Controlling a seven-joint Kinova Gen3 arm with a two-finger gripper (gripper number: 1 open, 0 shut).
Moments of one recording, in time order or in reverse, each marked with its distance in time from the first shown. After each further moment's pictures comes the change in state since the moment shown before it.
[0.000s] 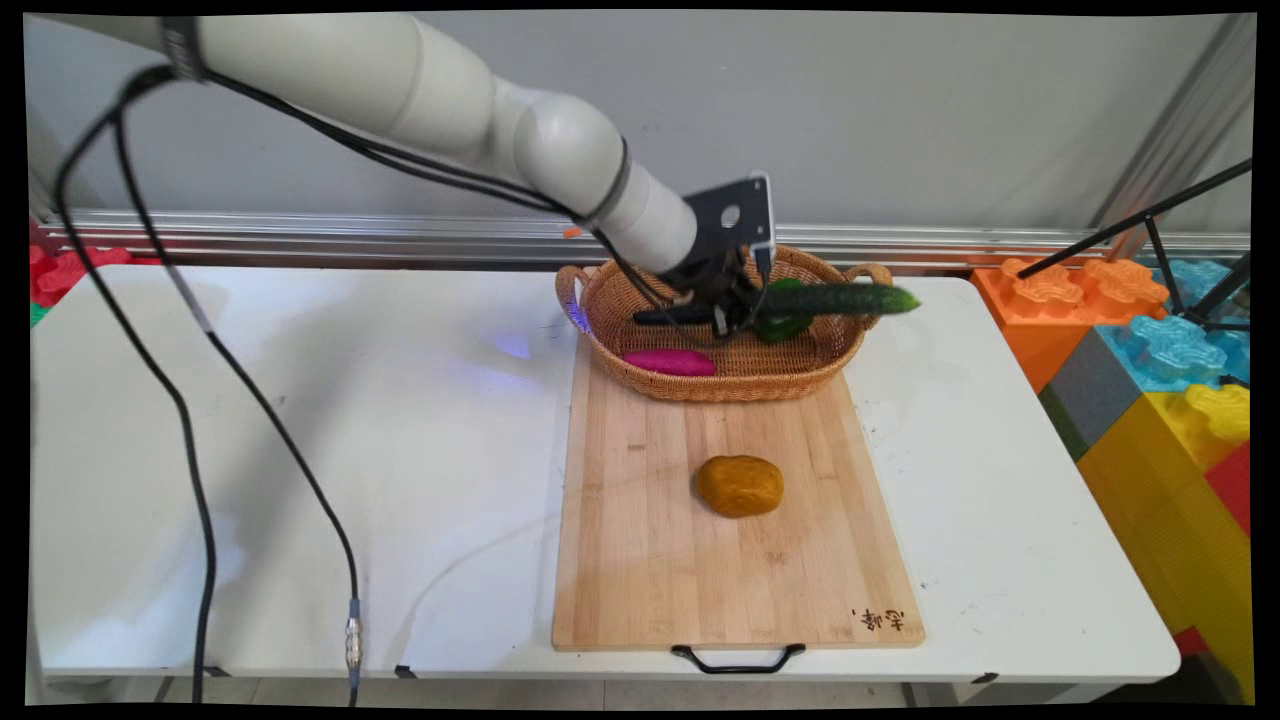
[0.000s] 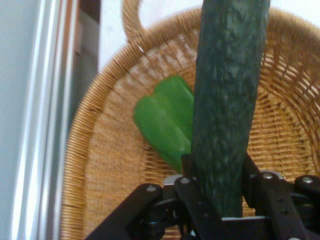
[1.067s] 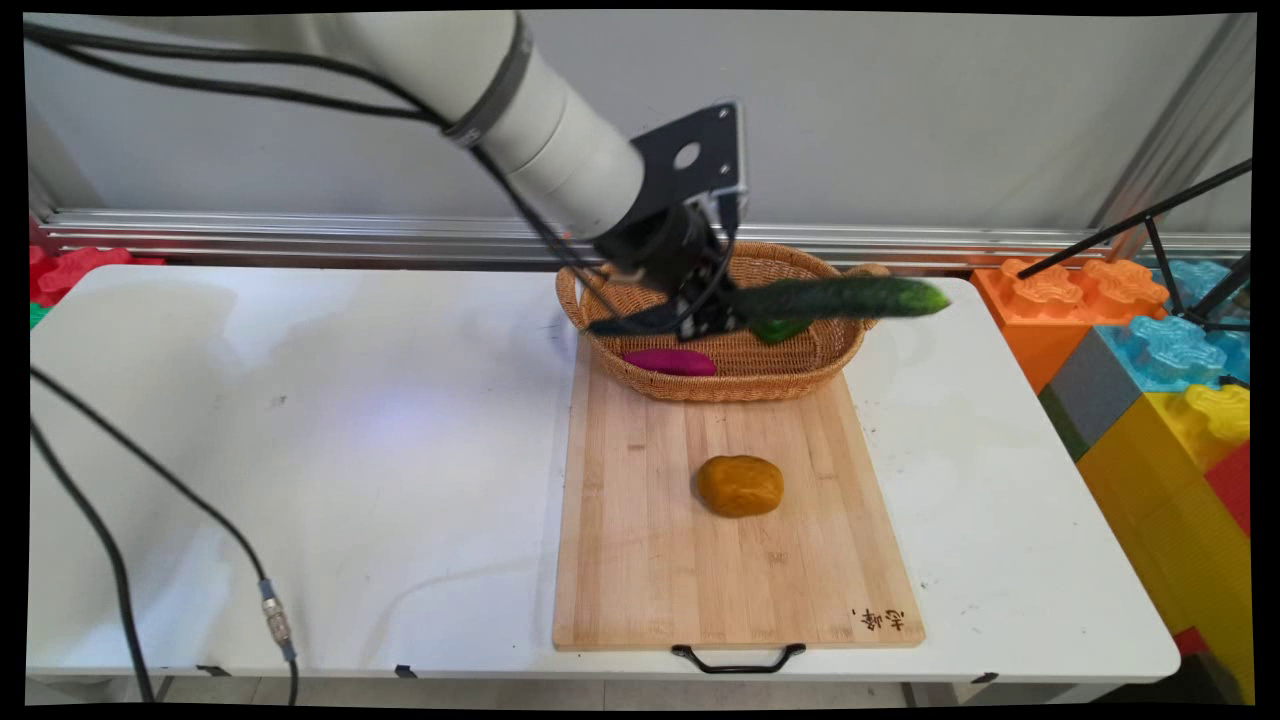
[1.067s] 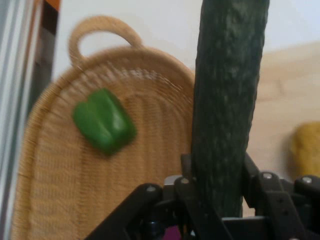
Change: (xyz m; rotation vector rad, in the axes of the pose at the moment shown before) arm 0.033 0.040 -0.142 -0.107 0.013 -0.035
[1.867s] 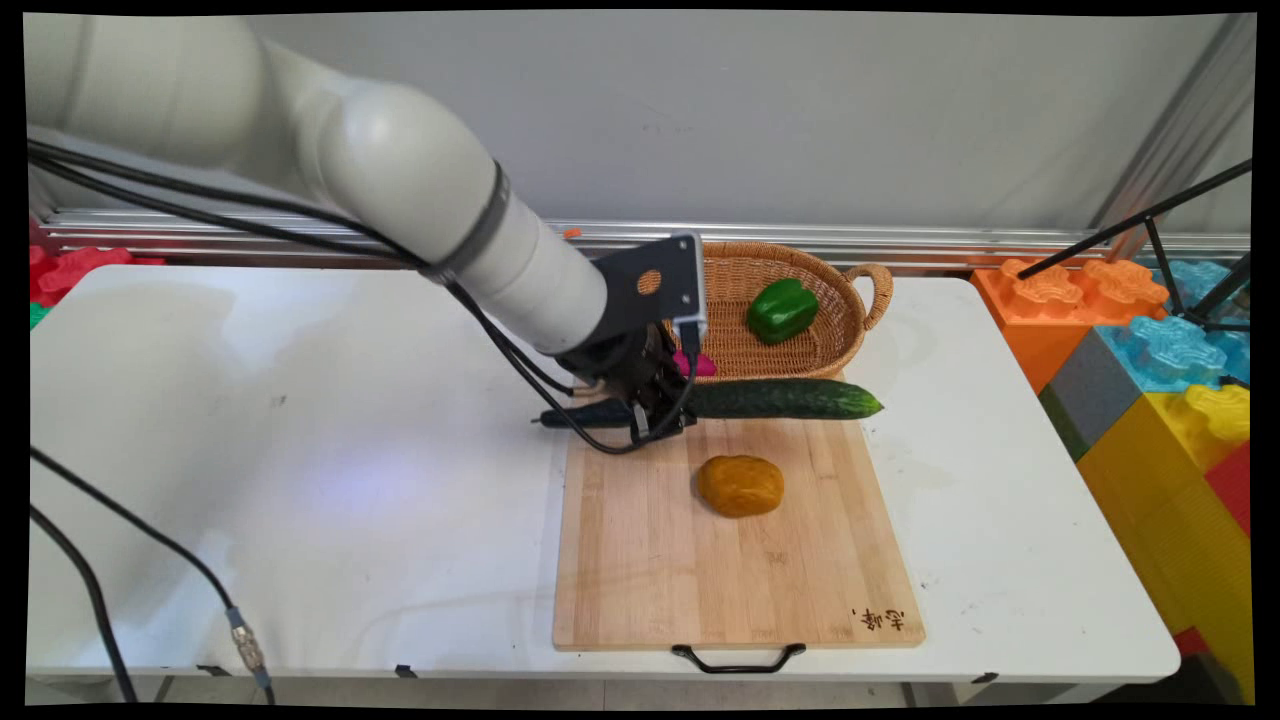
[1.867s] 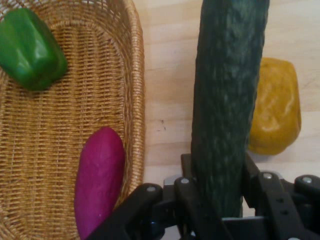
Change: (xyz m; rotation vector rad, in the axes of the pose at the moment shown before) arm -0.040 0.064 0.029 -0.041 -0.105 -0.073
